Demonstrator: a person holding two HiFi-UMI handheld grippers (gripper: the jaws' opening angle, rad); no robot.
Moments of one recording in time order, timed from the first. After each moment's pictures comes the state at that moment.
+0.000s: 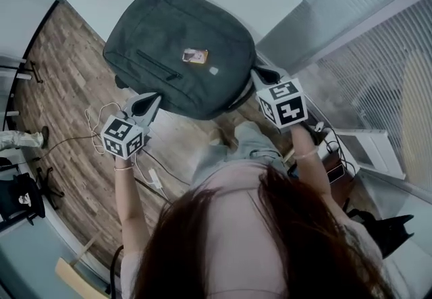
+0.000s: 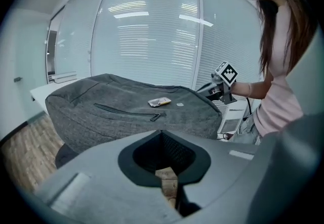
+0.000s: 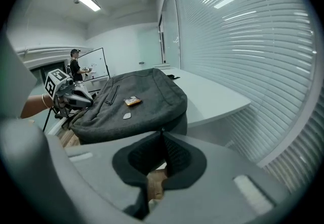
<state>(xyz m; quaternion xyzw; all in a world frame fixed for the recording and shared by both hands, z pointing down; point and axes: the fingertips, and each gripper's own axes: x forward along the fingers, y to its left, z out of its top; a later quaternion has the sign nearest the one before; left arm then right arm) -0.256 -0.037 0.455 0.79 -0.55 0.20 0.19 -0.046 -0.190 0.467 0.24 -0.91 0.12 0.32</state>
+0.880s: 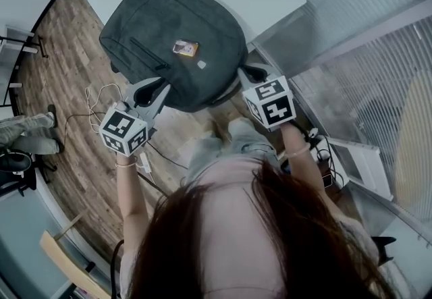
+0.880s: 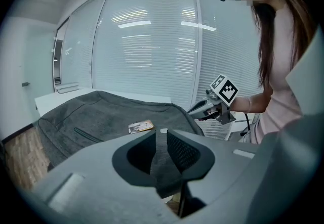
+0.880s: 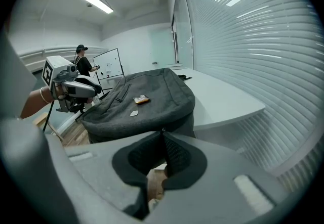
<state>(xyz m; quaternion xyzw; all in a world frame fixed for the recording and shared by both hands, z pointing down) -0.181 -0.069 0.402 0.77 -0.59 0.17 0.16 -0.047 -0.189 0.469 0.15 -0.93 0.11 0.32</state>
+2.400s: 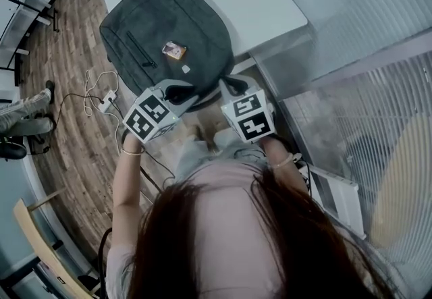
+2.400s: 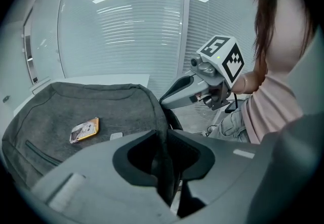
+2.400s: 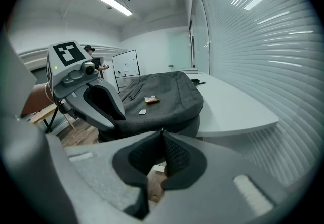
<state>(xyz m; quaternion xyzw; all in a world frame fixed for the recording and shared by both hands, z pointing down) -0.065 -0.124 0.457 0.78 -0.50 0.31 0.21 -0.044 -0.185 0.462 0.06 -0.95 0.07 0.30</state>
